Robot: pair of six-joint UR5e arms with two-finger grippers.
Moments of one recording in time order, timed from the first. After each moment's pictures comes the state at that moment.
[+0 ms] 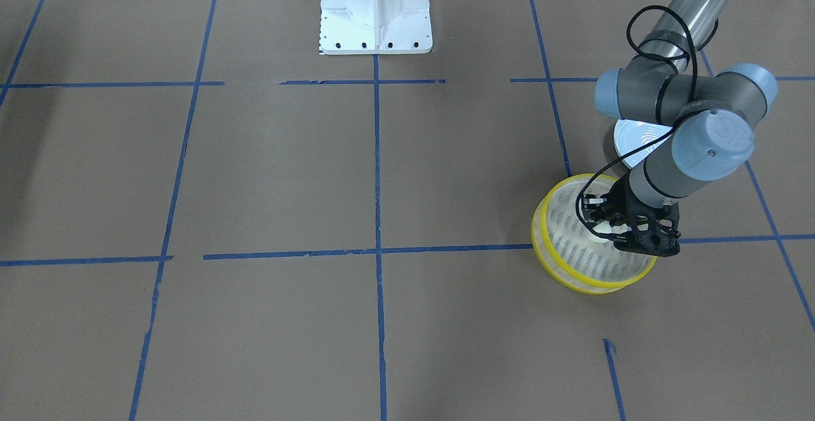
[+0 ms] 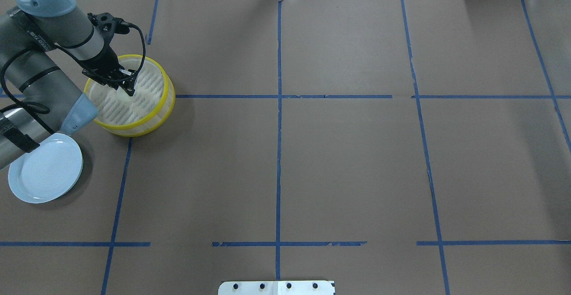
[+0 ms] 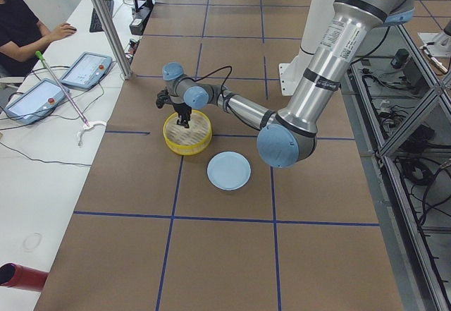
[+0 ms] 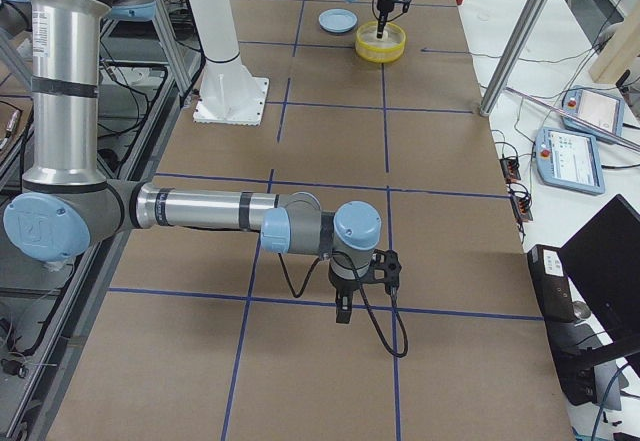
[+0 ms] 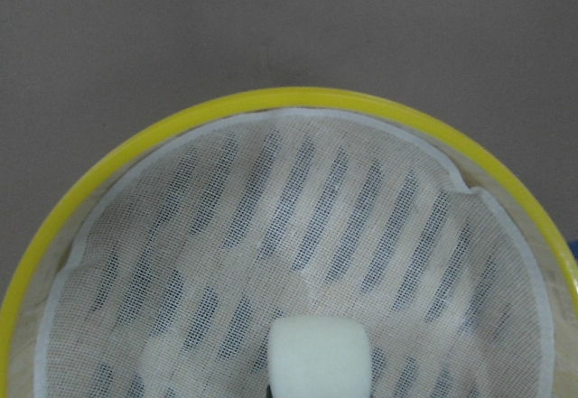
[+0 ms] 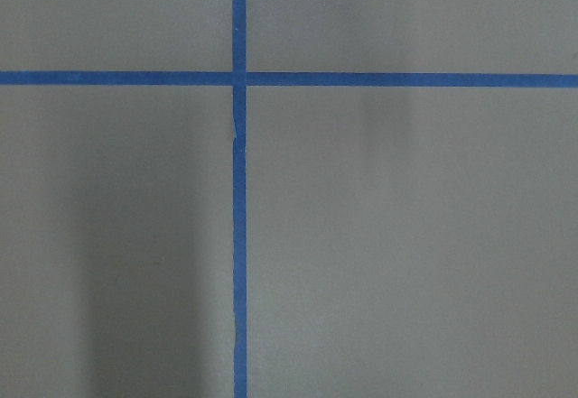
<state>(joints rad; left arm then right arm) -0.95 -2.04 -1.43 -1.77 -2.22 -0.60 1.56 -1.66 1.66 -1.59 2.29 0.00</state>
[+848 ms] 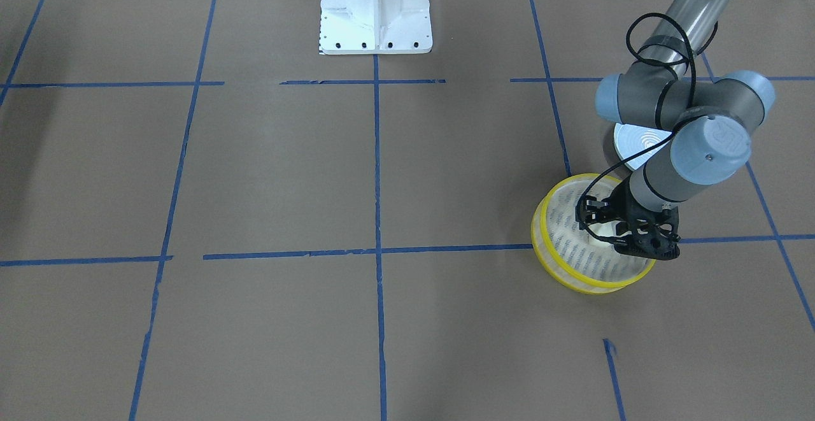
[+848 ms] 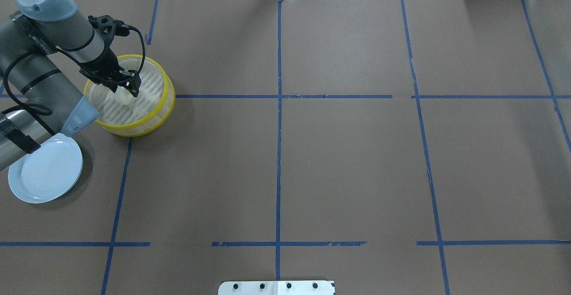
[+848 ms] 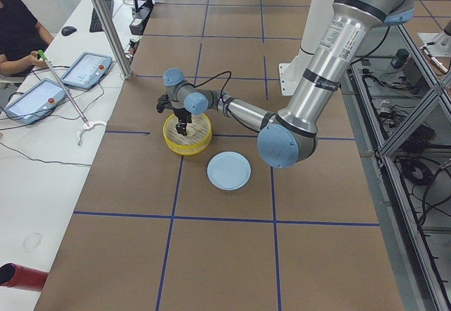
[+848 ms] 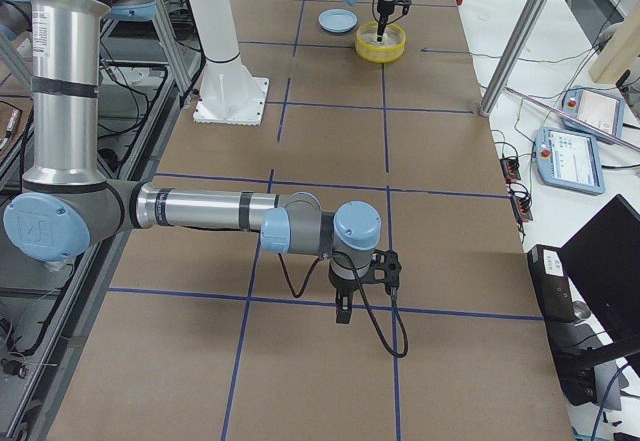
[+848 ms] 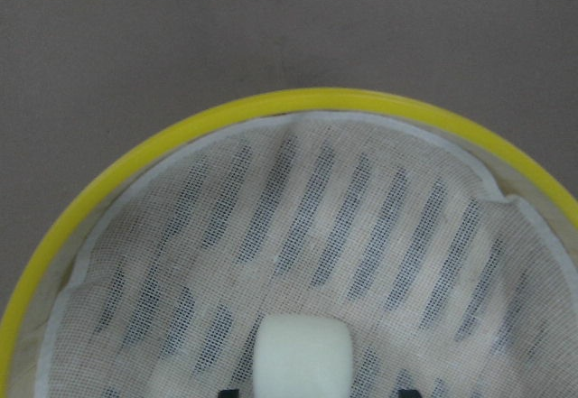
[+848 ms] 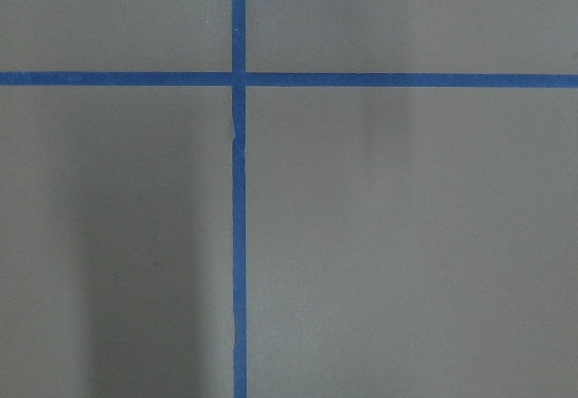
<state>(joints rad) -0.95 -2.04 -1.41 -1.80 -2.21 -0.60 1.56 -1.66 1.66 -1.59 2.29 0.00</state>
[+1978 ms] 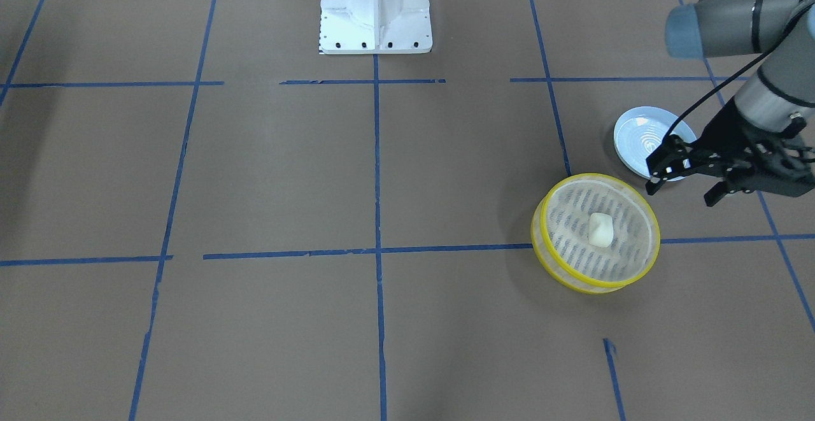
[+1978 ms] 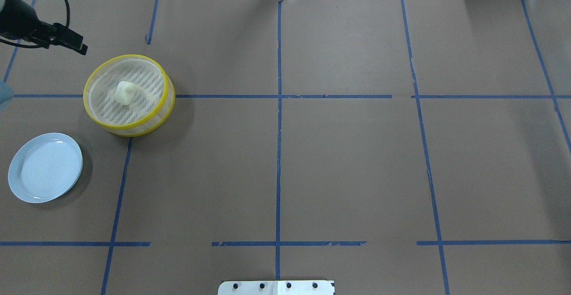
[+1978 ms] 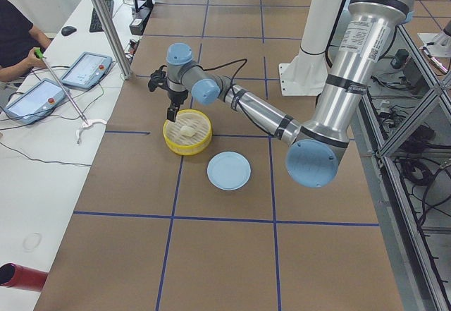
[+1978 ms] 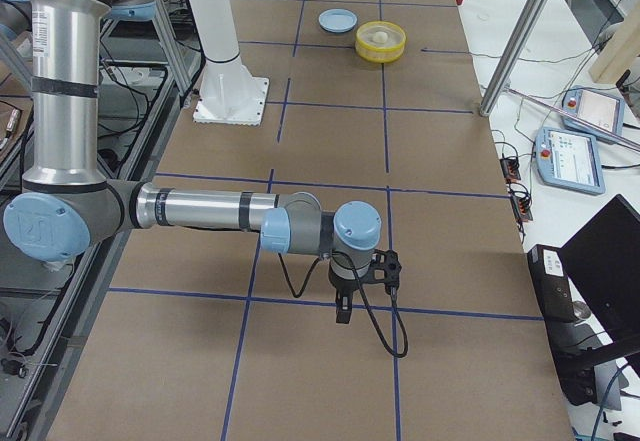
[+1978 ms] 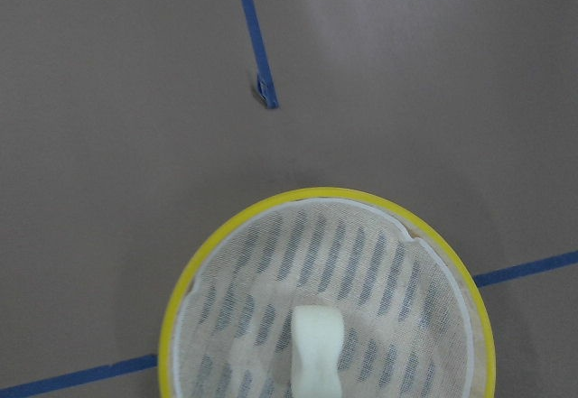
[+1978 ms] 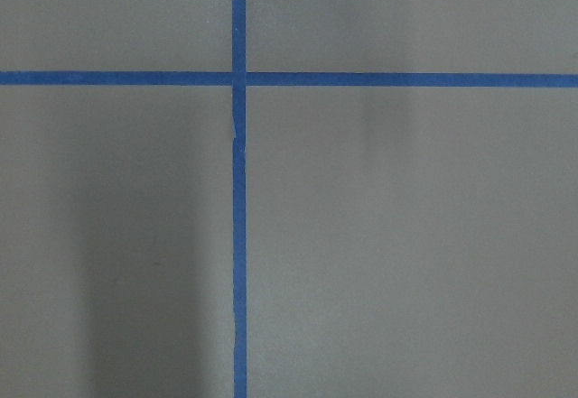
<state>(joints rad) -1.18 -1.83 -1.79 -1.78 -2.22 -0.51 1.56 -1.66 1.66 -1.59 2.29 0.00</state>
